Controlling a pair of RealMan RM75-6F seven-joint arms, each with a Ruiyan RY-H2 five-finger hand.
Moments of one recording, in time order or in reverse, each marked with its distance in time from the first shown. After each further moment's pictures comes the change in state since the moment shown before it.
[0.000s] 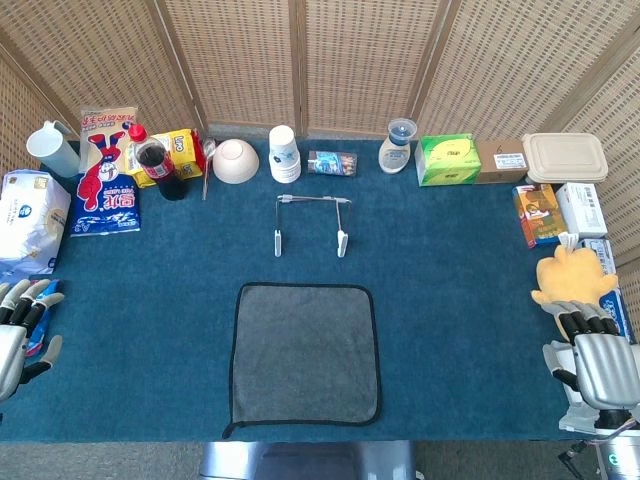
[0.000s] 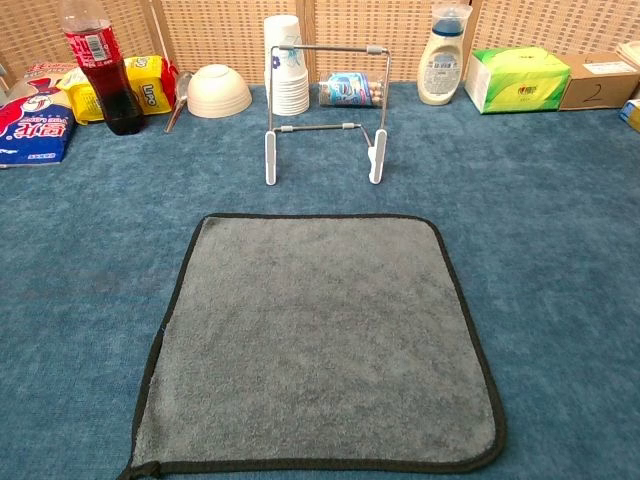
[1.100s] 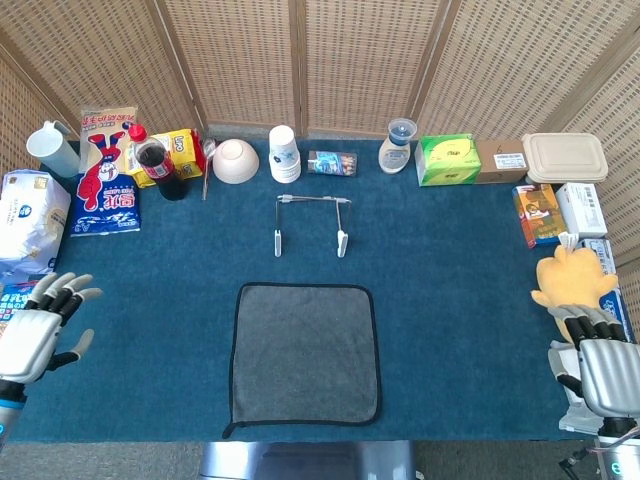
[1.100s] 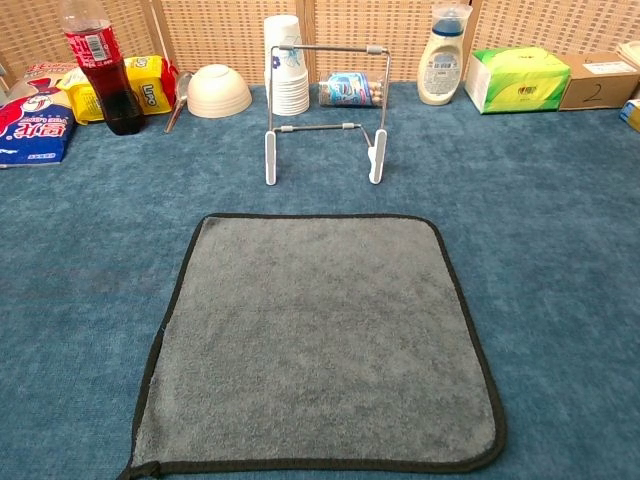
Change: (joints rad) left arm -0.109 0.008 0.007 0.038 0.062 -0.148 -0.150; right arm -0.026 0.026 0.000 -0.082 0.010 0.022 -0.080
